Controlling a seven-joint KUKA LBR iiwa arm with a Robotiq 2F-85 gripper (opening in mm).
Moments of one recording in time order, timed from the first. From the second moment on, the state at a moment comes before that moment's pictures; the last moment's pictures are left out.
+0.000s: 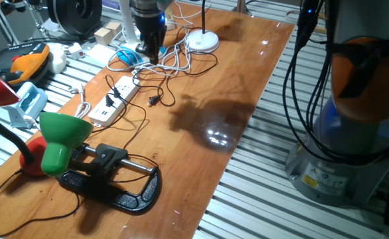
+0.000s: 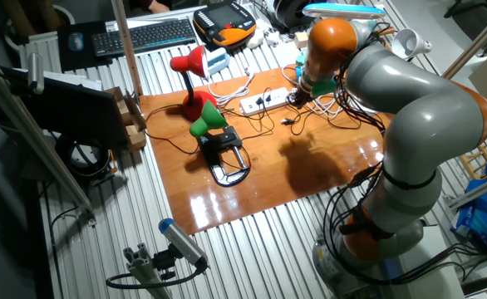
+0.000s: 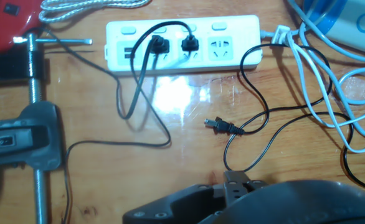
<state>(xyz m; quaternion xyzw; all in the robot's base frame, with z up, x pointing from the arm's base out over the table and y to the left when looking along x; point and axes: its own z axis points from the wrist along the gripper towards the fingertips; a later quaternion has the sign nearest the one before) 0.528 -0.007 0.214 -0.01 1.00 -0.02 0.05</state>
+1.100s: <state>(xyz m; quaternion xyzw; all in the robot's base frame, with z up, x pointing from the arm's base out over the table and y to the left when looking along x) 0.572 -0.025 0.205 0.10 0.99 -0.04 0.08</state>
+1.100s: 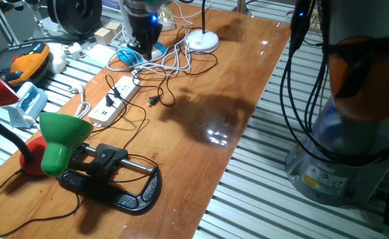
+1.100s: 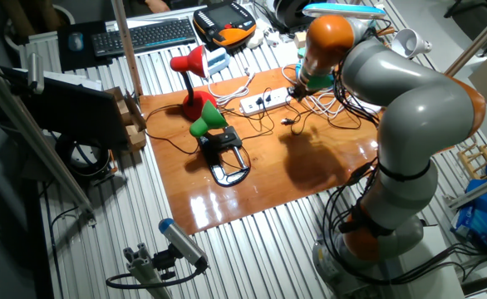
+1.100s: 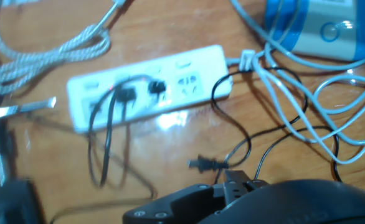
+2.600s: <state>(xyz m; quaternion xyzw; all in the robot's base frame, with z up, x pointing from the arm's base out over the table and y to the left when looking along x) 0.586 -0.033 0.203 0.08 1.00 0.02 0.05</state>
